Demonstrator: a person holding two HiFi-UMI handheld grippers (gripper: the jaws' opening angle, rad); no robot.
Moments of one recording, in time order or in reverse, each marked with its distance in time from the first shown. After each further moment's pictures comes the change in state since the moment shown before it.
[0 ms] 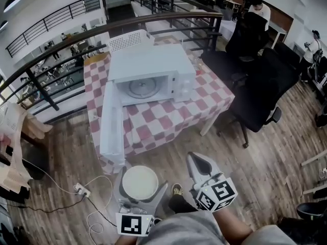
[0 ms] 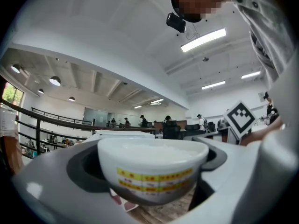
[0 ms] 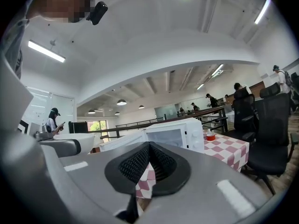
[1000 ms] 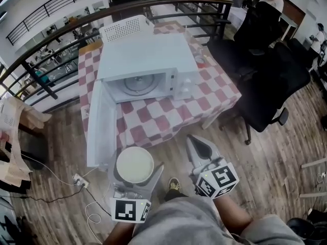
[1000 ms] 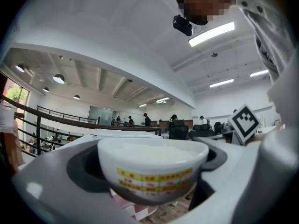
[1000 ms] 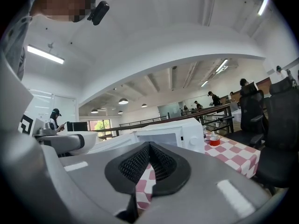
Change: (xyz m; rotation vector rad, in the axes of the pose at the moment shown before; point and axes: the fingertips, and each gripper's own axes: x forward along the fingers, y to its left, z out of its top) left arm 0.126 0.022 0.004 -0.025 0.018 0.065; right arm 0.089 -0.088 0.027 -0.003 0.016 0.059
